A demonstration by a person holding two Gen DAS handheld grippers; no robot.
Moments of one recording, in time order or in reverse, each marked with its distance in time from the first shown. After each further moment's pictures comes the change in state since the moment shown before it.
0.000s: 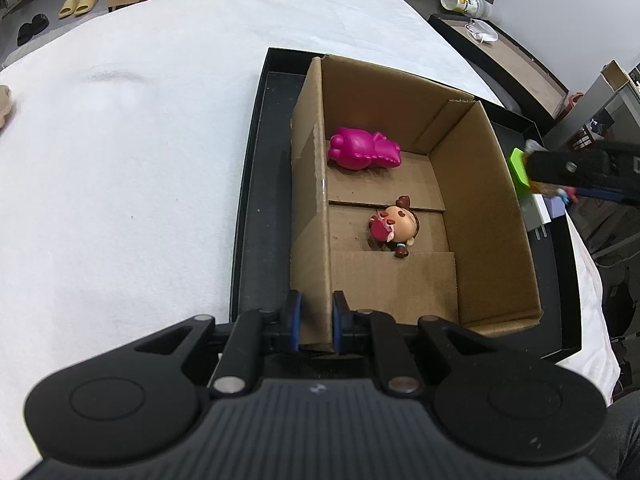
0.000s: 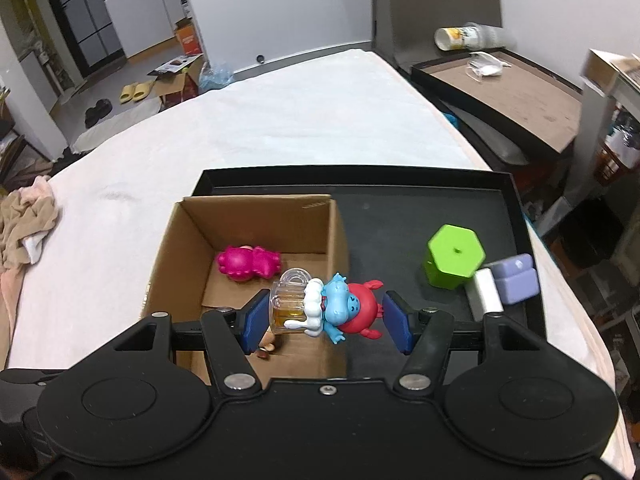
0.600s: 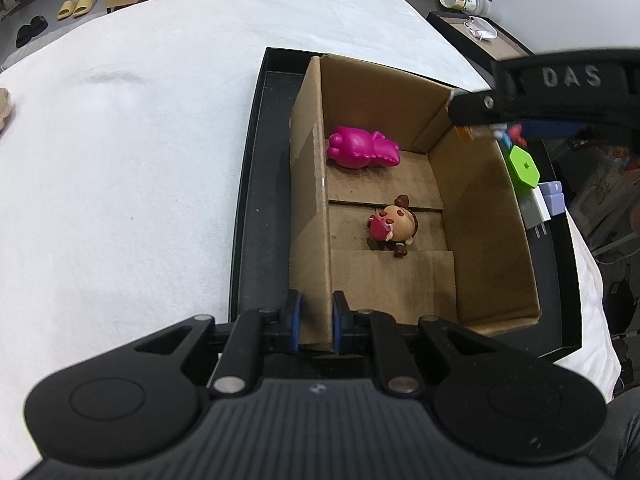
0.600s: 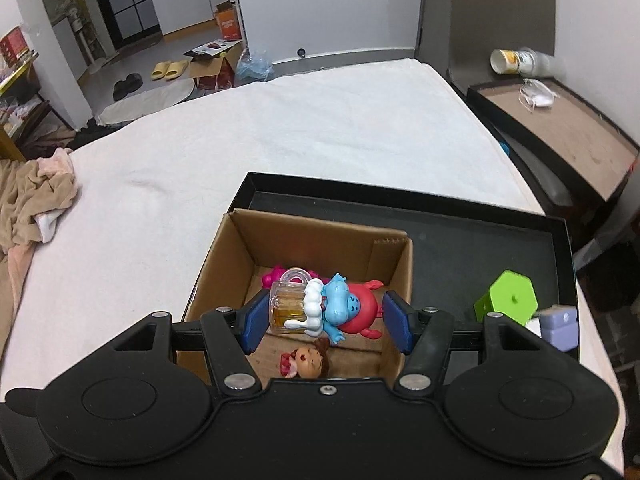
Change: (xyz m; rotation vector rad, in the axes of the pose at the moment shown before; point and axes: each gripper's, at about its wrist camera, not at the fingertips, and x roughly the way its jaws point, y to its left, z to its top) left arm -0.001 -0.001 0.001 0.006 0.006 0.002; right arm 0.019 0.047 0.027 -0.124 0.002 0.034
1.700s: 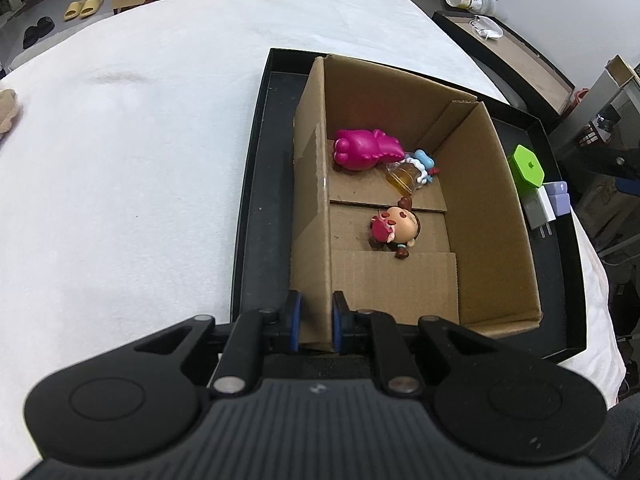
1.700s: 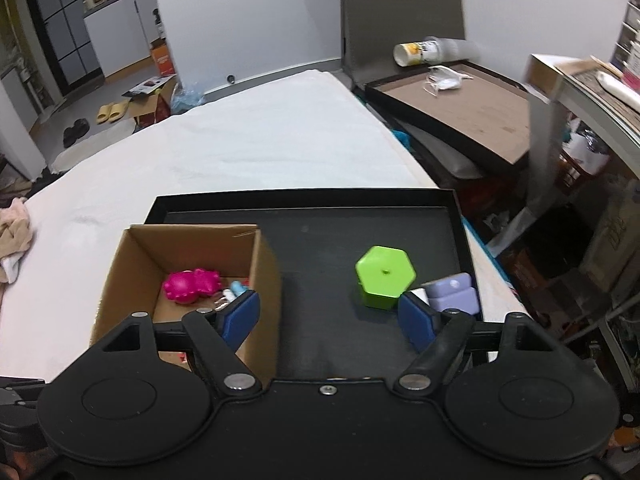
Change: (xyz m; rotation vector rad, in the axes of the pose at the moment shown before) left arm -0.001 -0.005 0.001 -0.003 0.001 0.030; right arm -0.040 -0.097 -0.035 0.171 -0.055 -0.103
